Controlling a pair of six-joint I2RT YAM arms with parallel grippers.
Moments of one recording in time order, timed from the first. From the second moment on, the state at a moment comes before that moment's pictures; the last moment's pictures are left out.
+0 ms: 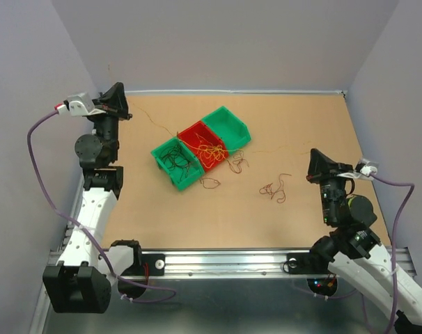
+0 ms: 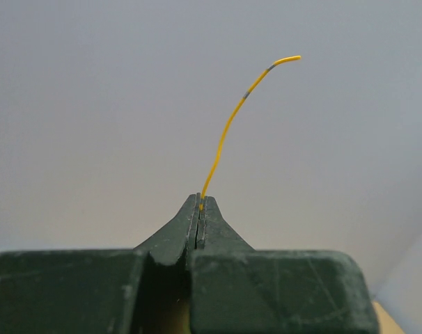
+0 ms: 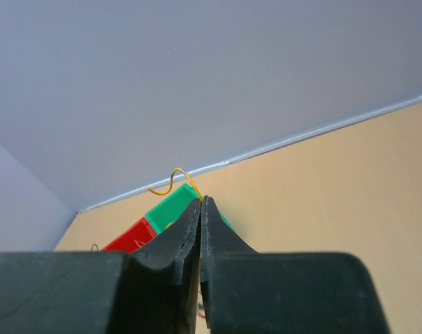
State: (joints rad) left arm -0.03 0.99 0.85 0.66 0.00 -0.41; right arm 0.66 0.34 0.47 0.21 0.64 0.28
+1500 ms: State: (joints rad) left arm -0.25 0.92 0.79 0.65 0.01 -0.38; right arm 0.89 1.57 1.03 0.24 -0.41 0.22
